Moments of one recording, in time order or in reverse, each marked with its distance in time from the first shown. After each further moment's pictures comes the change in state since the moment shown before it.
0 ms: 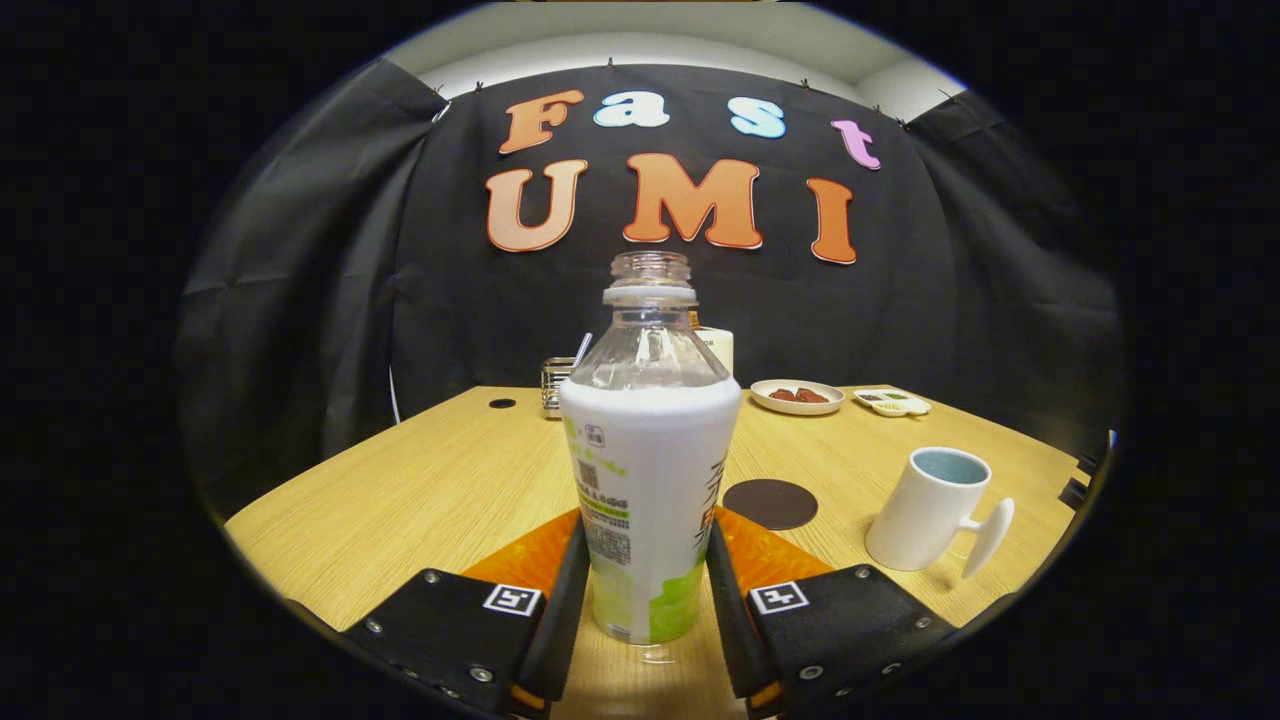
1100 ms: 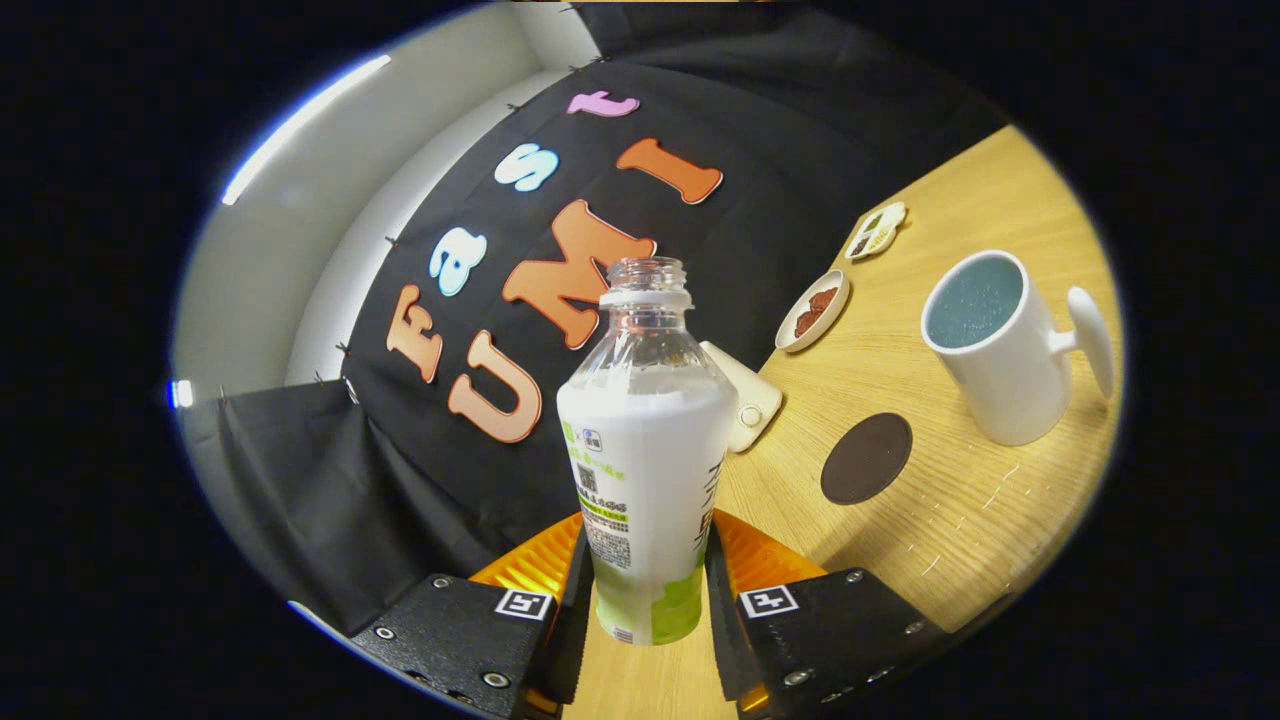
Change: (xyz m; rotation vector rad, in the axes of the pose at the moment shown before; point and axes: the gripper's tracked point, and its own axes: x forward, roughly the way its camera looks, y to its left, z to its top) arm 0.019 -0.024 0.066 0.994 -0.107 0.205
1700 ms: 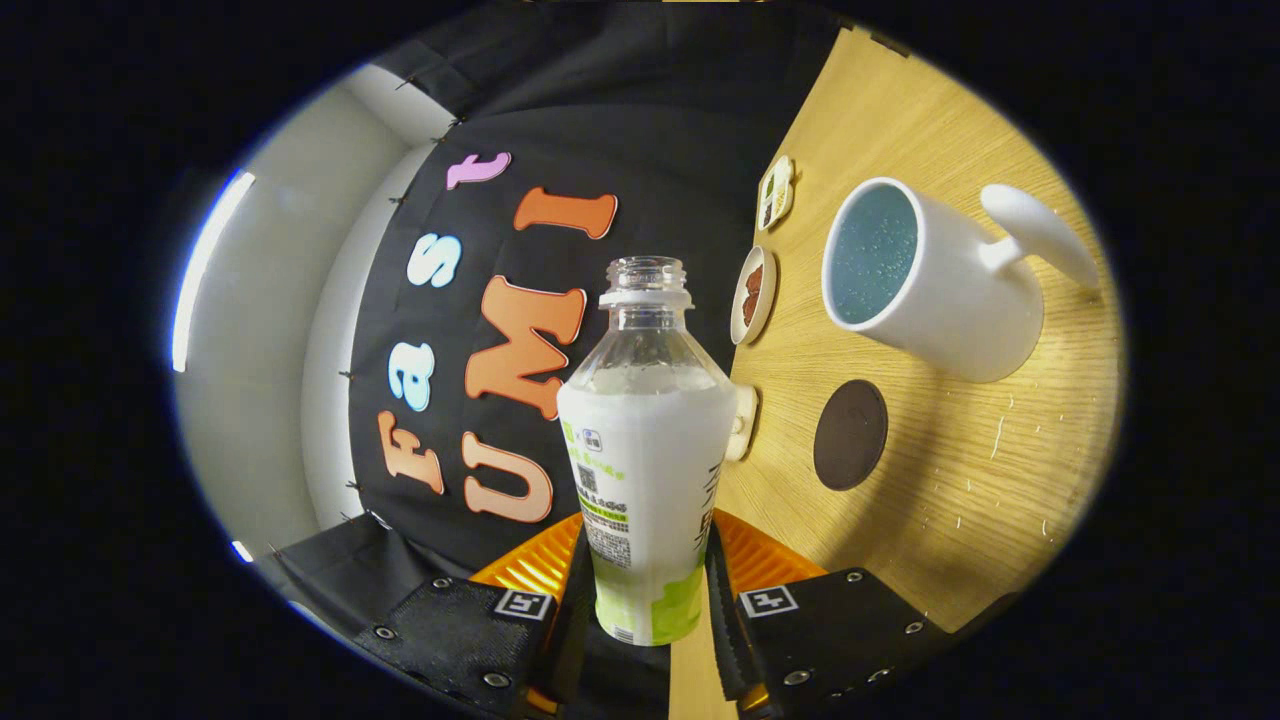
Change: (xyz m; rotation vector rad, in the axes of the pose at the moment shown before) arm 0.006 -0.022 0.035 0.396 -0.092 -0.044
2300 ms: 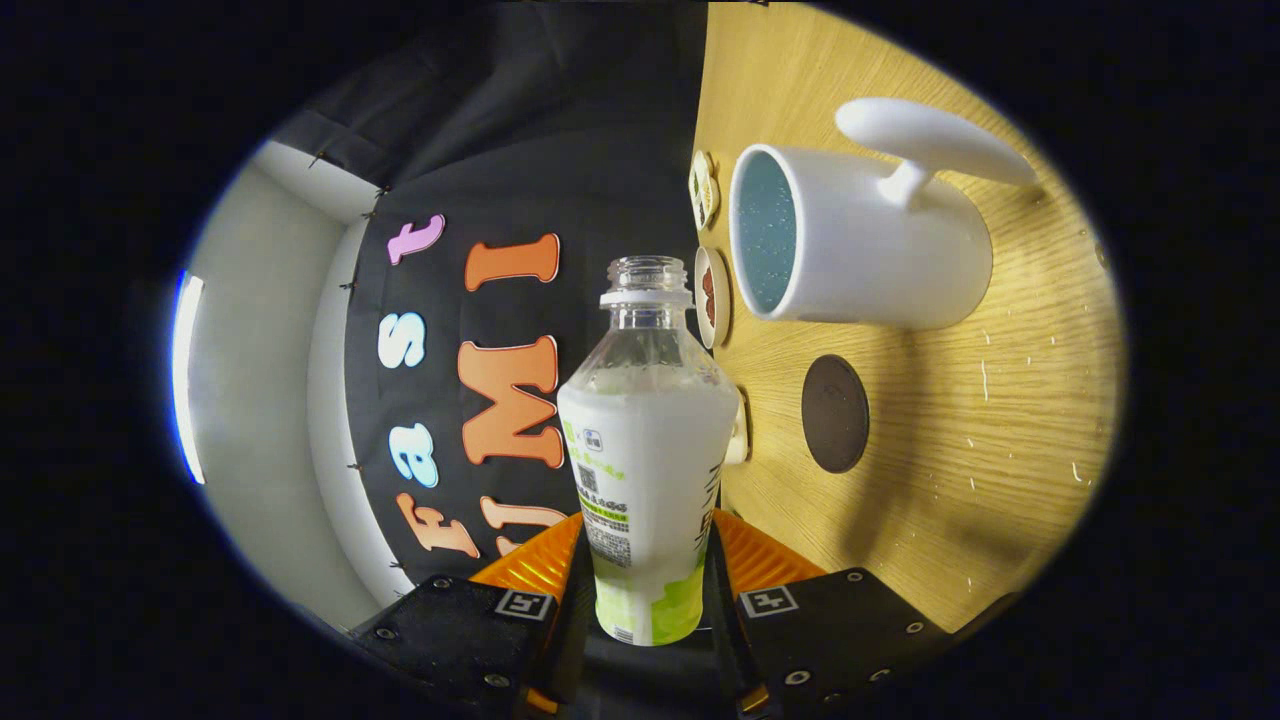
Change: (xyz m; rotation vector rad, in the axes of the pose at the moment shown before) arm 0.004 -0.014 0.007 0.252 -0.056 -0.032
